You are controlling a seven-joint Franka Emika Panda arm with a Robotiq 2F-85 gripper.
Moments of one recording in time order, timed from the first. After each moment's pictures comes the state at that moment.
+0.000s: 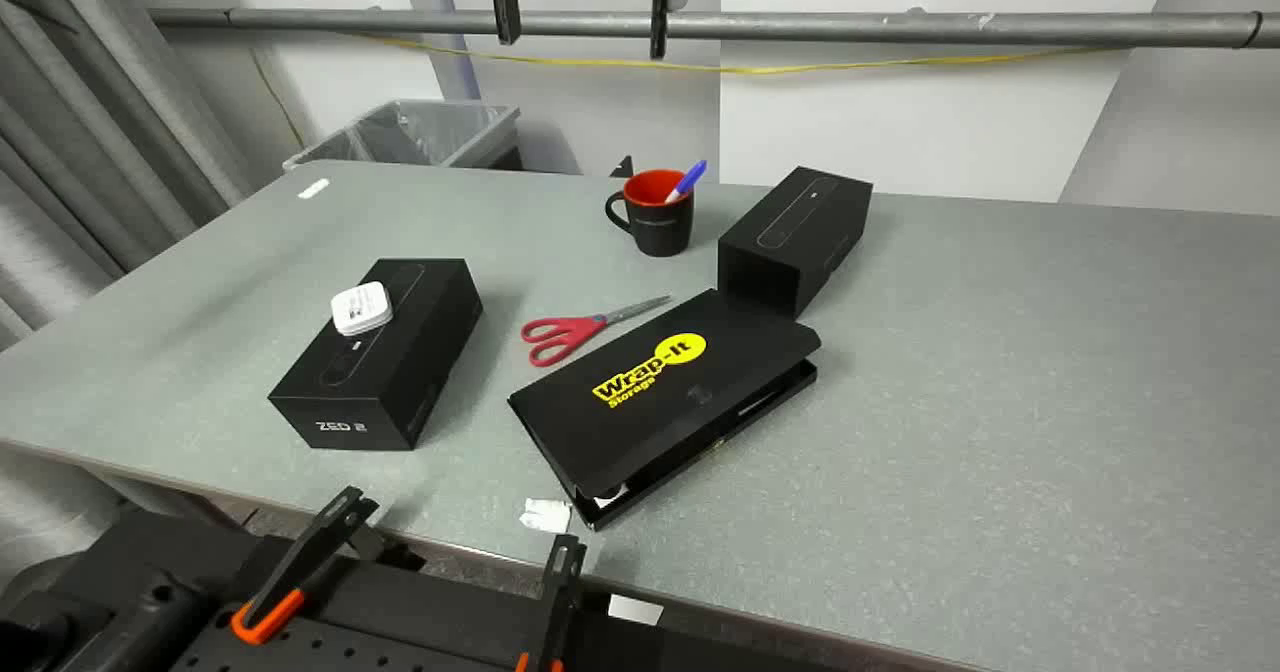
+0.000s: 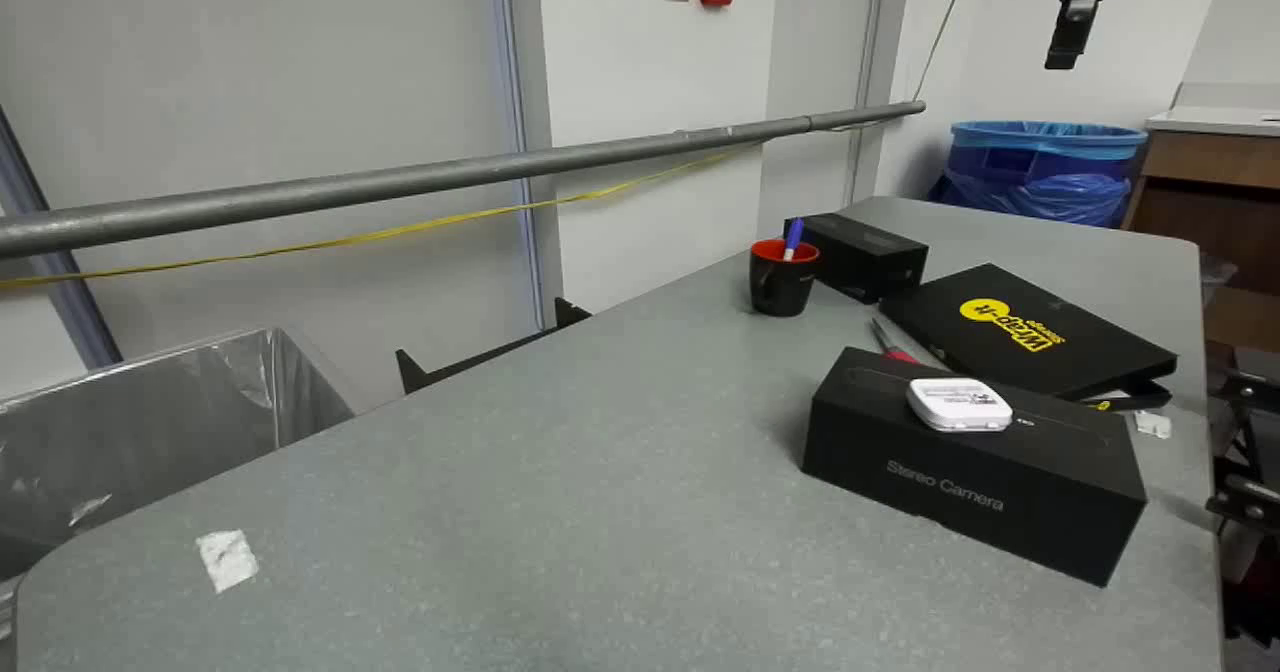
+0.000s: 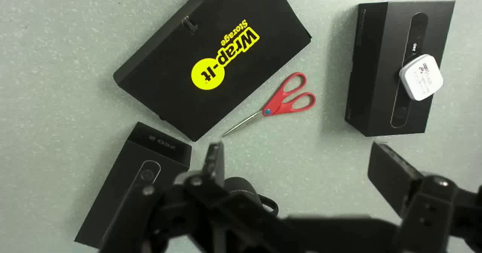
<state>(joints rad) -0.01 -0.35 -0.27 -2.44 0.03 2.09 -0.40</state>
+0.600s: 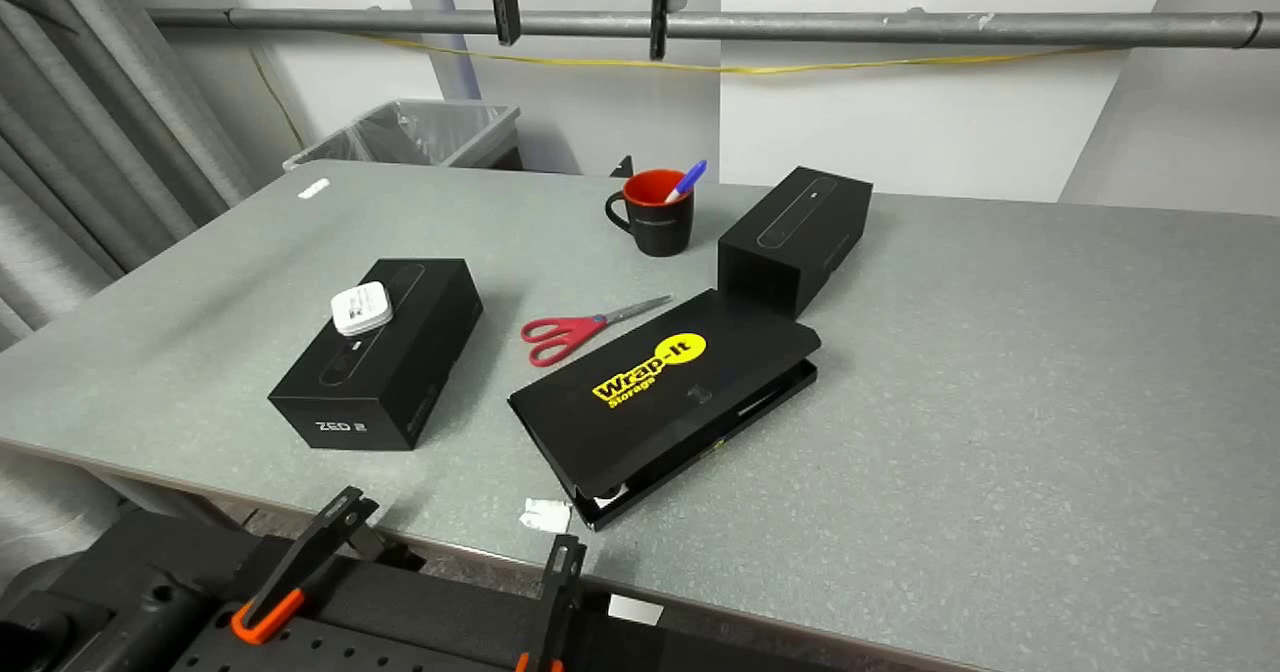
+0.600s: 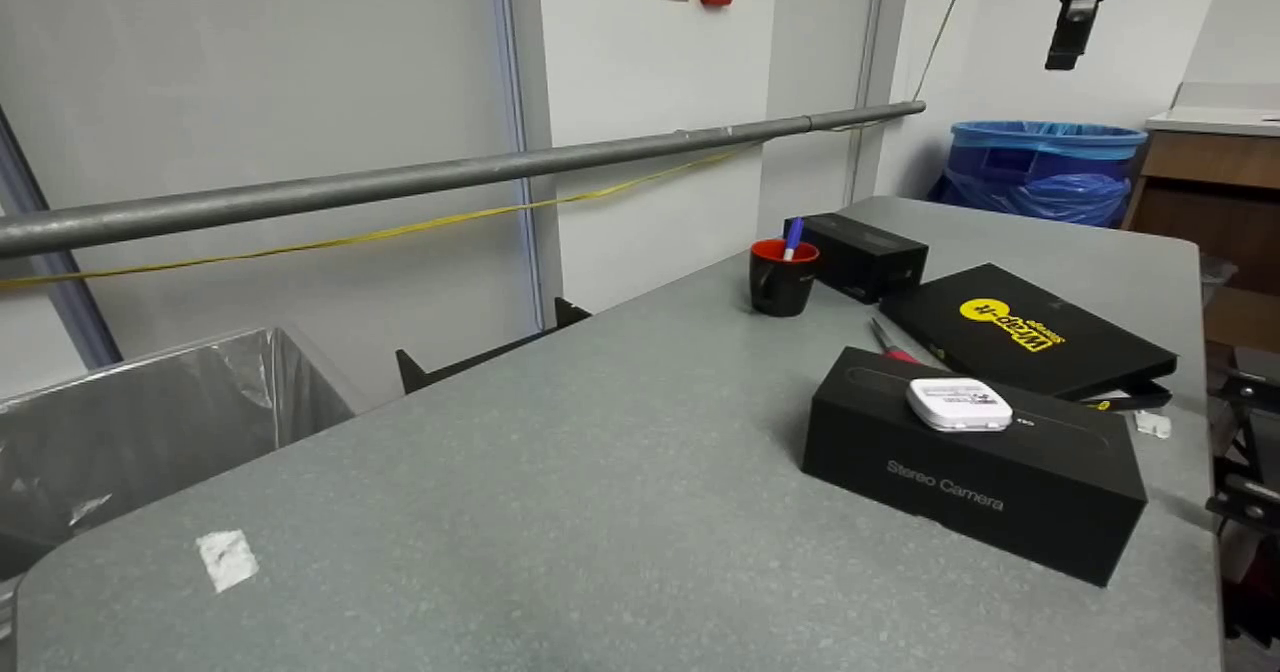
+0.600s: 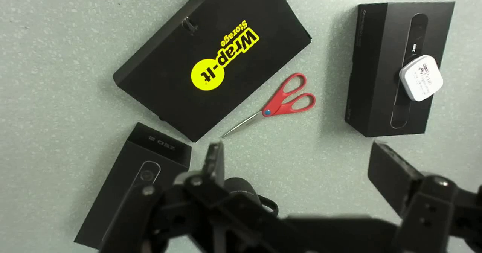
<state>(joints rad) -0.01 -0.35 -0.27 -2.44 0.03 2.09 -0.40</state>
